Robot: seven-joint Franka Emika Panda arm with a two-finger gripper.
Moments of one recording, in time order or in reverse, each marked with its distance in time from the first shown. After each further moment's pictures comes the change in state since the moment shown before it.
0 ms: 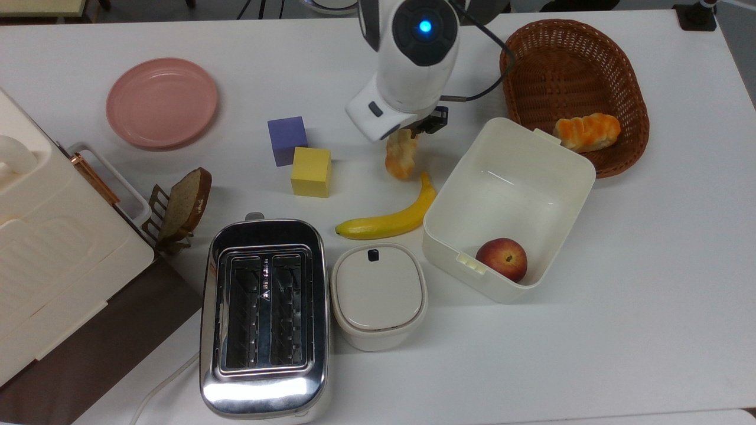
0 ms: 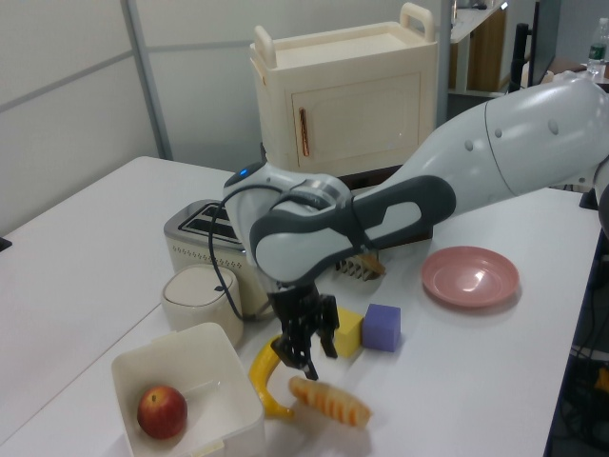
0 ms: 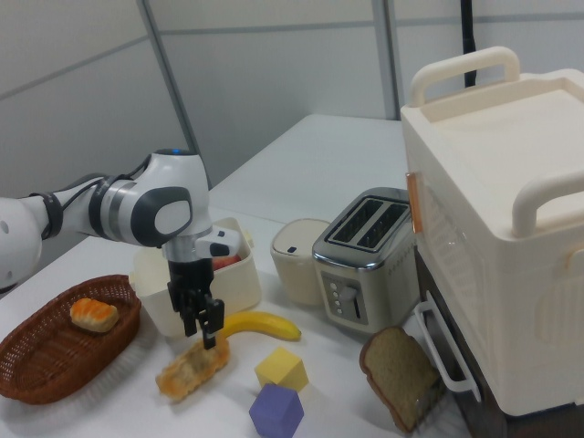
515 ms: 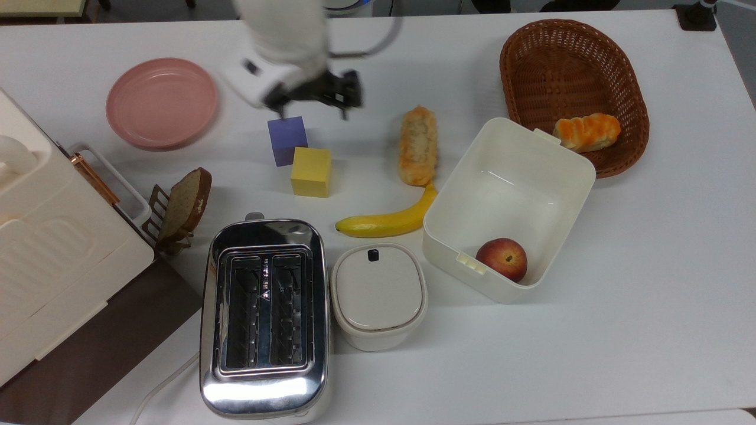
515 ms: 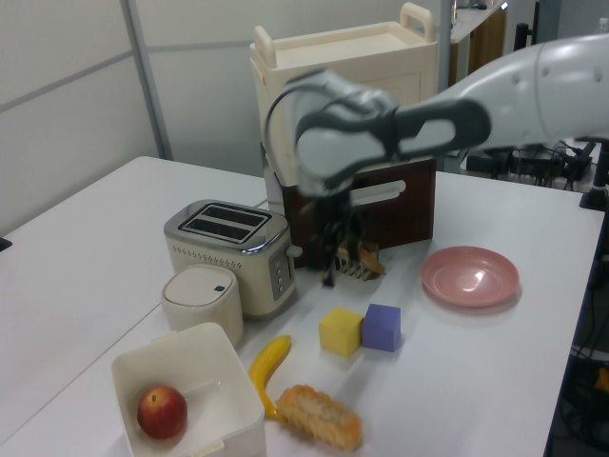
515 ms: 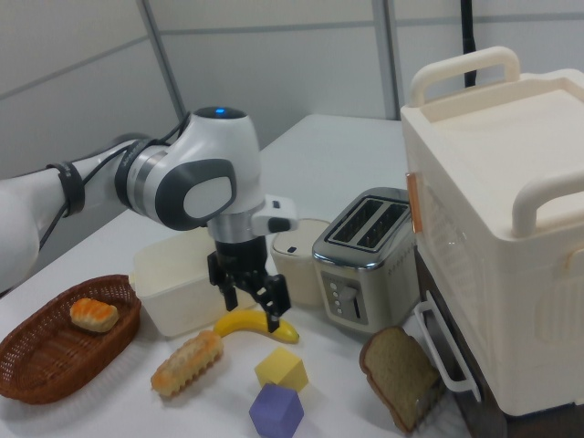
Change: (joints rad) arm -0.241 -0.122 -0.003 0.039 -0.001 -0.032 -0.338
